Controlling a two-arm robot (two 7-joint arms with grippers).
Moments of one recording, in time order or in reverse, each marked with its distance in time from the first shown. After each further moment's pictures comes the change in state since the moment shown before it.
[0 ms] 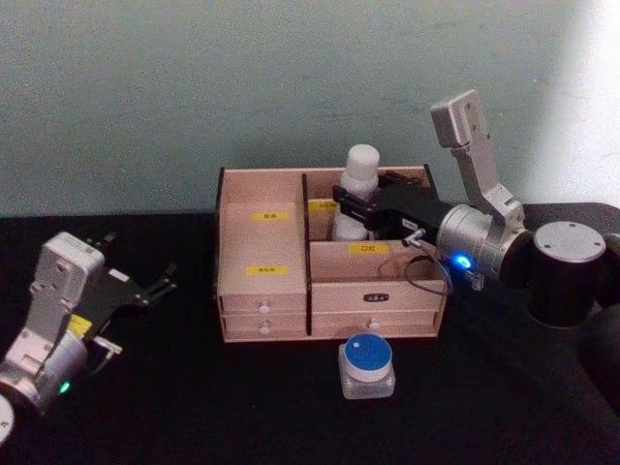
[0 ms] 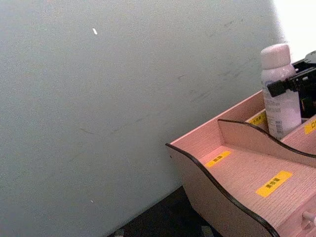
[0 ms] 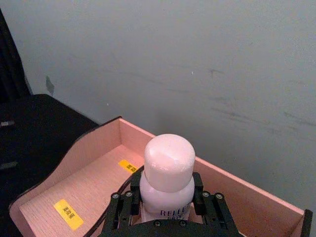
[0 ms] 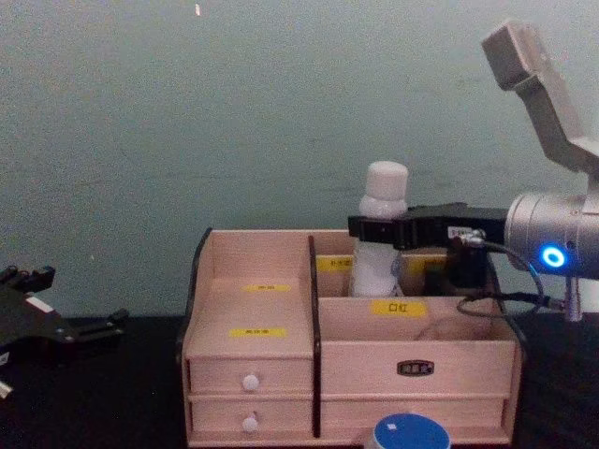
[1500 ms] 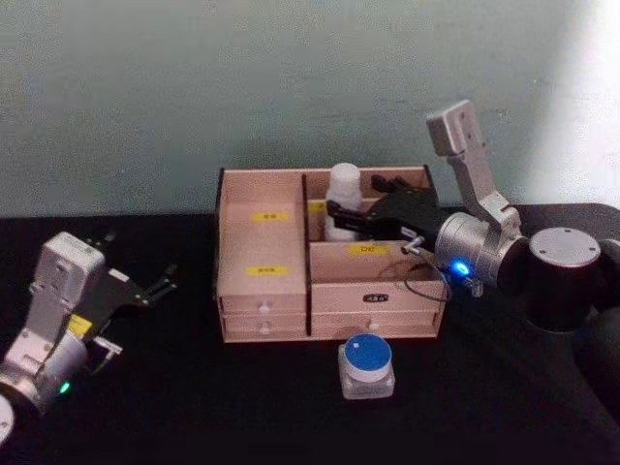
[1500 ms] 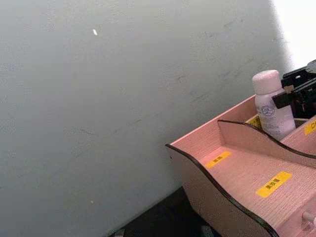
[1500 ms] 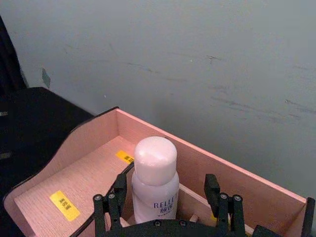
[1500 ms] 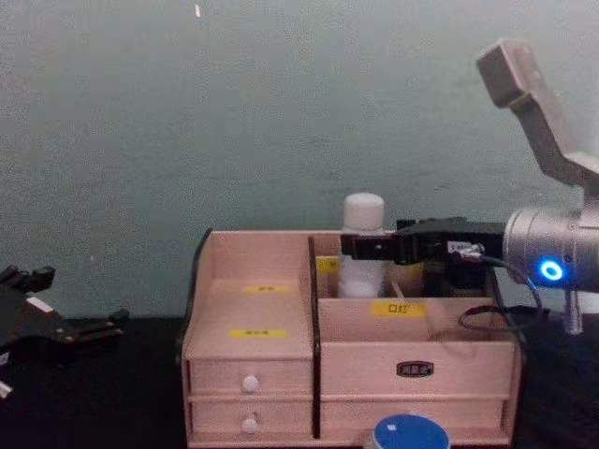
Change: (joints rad) left arm 0.000 0.000 0.000 0.000 0.000 0.000 0.000; right arm 0.001 -0.010 0.001 0.029 -0.017 0.005 -0.001
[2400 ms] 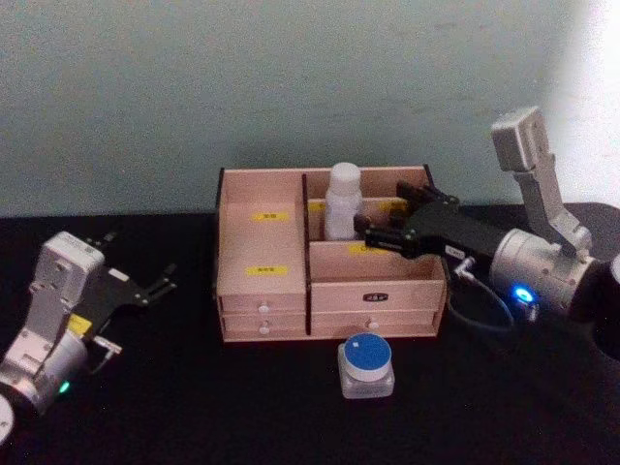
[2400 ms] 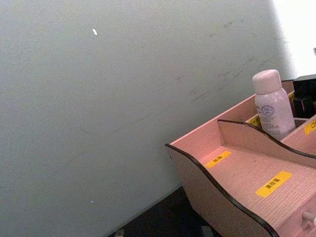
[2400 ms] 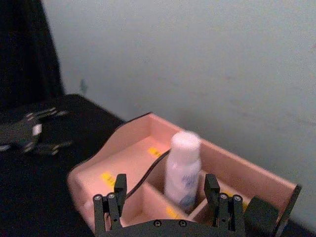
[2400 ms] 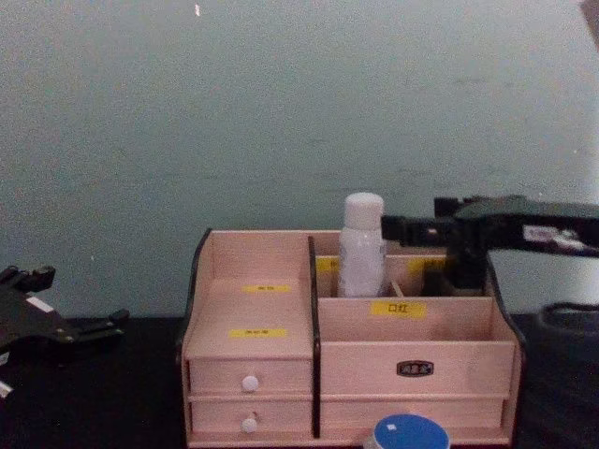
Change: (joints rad) left arm 0.000 0.000 0.000 0.000 0.000 0.000 0.000; right arm -0.185 0.173 0.047 -0.345 0.094 0.047 0.072
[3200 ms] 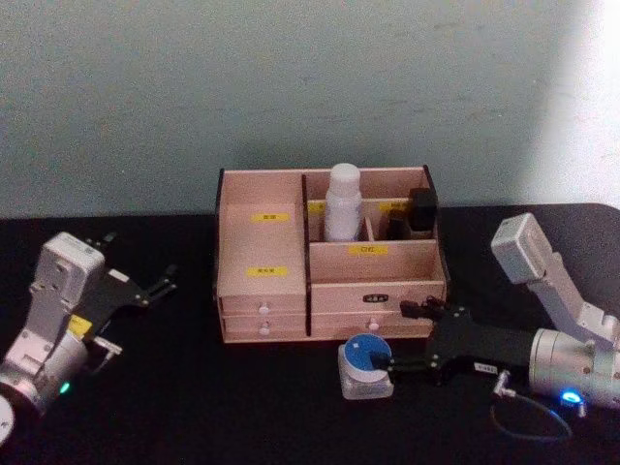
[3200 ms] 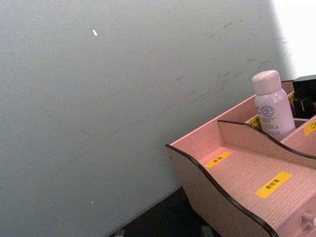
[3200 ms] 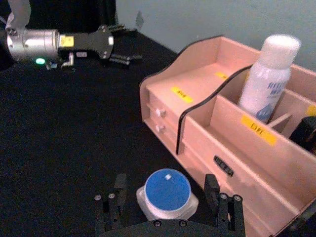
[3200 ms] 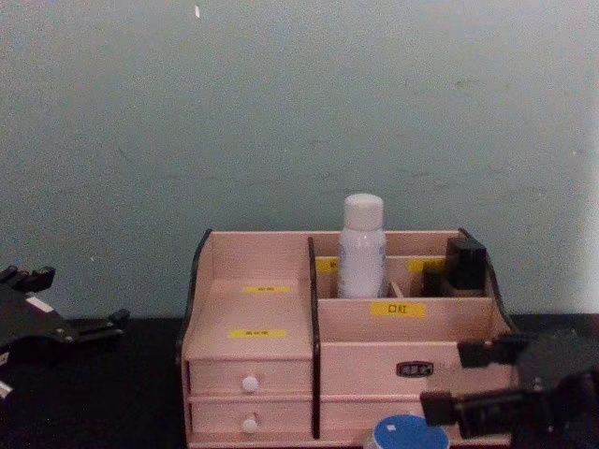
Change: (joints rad) left arm 0.000 0.000 0.000 0.000 0.000 0.000 0.000; right arm -0.153 0.237 -0.103 -0.171 0.044 0.046 0.128
